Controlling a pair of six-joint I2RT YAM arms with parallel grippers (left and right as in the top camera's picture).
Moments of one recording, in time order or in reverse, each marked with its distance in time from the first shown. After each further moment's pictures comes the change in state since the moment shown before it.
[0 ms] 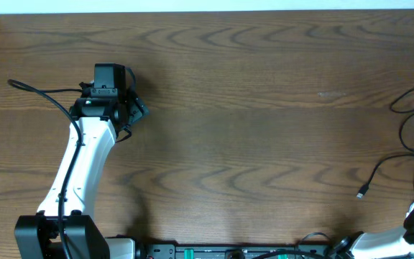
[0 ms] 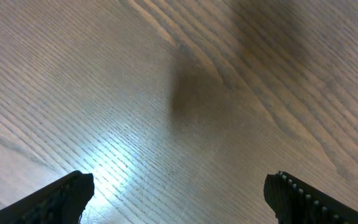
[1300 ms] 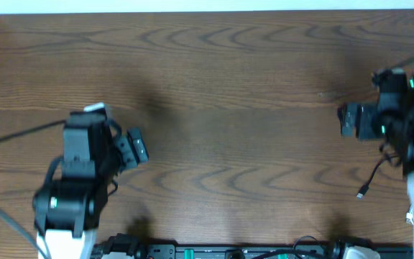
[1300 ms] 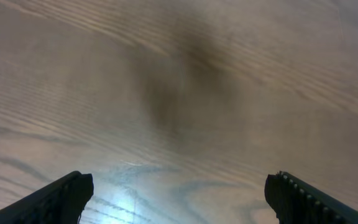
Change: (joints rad) left arm -0.064 -0.638 -0.089 -0.243 0.129 0.281; right arm 0.589 -0.627 -0.511 -0.415 0.060 -0.228
